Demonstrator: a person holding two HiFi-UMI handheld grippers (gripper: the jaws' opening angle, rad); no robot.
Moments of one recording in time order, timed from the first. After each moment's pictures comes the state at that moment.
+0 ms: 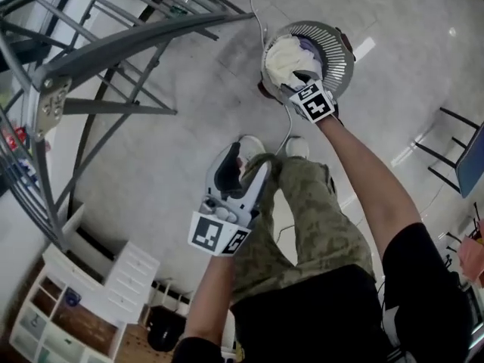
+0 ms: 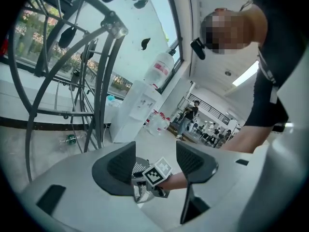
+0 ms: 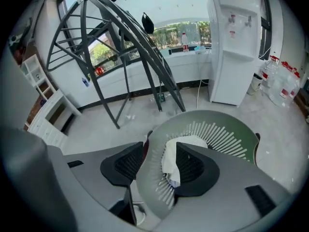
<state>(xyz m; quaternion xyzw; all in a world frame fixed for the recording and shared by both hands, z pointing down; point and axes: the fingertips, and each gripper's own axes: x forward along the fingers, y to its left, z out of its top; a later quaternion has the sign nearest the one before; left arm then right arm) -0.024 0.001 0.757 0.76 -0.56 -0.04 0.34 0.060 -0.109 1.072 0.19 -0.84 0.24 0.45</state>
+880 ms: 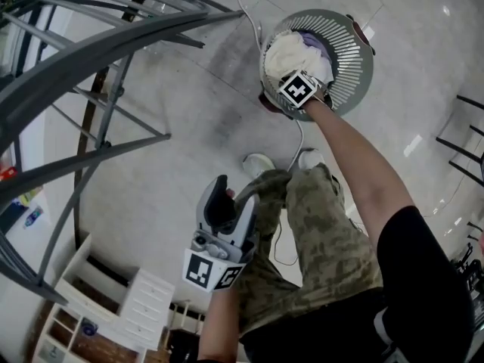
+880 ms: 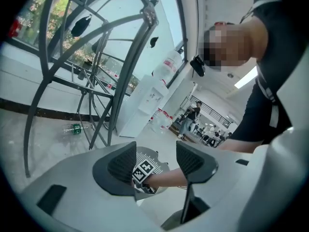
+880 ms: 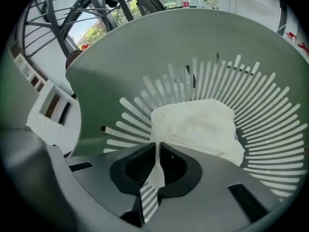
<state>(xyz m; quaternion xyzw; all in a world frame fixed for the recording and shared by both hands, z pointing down) -0.059 0.031 0.870 0.75 -0.56 -0.05 0.36 0.048 -0.099 1.282 0.16 -0.78 0.28 0.54</state>
